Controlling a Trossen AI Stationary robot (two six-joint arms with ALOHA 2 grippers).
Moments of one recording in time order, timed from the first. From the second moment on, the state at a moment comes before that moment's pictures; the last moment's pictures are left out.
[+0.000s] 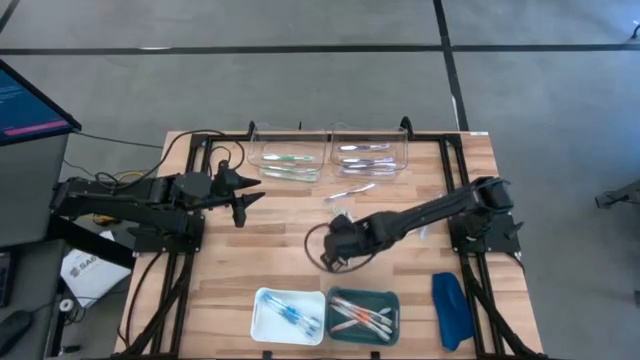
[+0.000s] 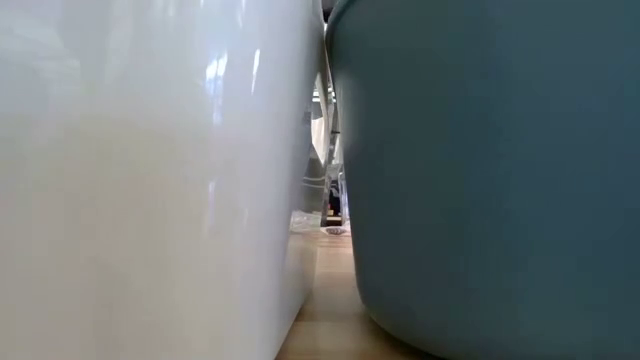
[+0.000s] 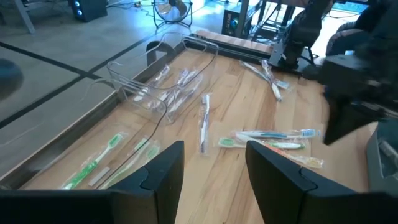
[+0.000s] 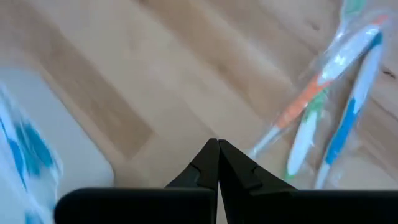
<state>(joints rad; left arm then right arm) -0.03 0.70 0.63 -0.31 -0.41 -0.22 0.27 1.87 1.45 -0.80 0.21 1.07</state>
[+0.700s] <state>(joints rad) -0.03 0.70 0.63 -0.30 -0.41 -0.20 0.17 1.87 1.28 -0.70 0.21 1.28</state>
